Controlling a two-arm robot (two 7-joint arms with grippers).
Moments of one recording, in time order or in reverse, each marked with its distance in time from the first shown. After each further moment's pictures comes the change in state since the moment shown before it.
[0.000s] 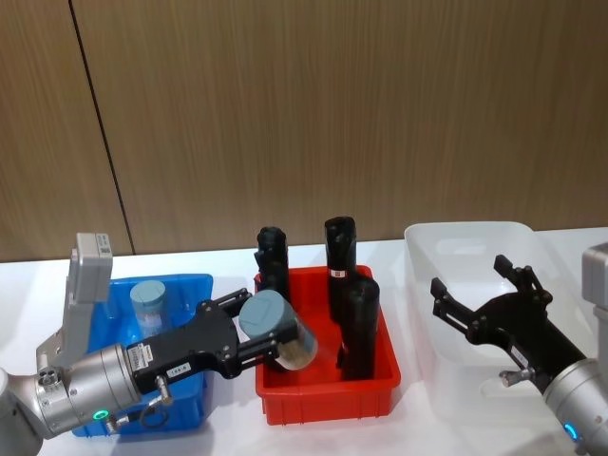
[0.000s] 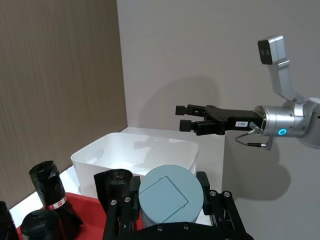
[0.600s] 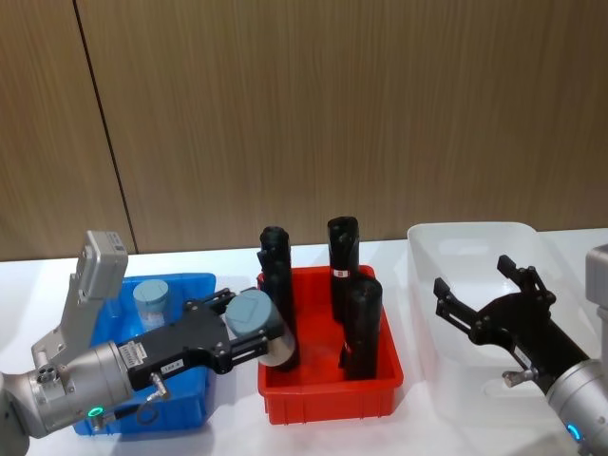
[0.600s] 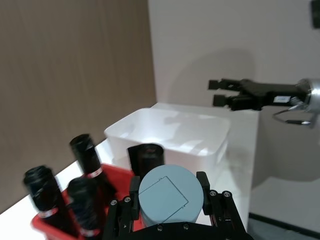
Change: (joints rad) left arm 0.036 0.031 -0.020 -0.074 0.102 0.054 0.154; right arm 0.000 0.000 0.000 0.000 0.000 0.000 0.000
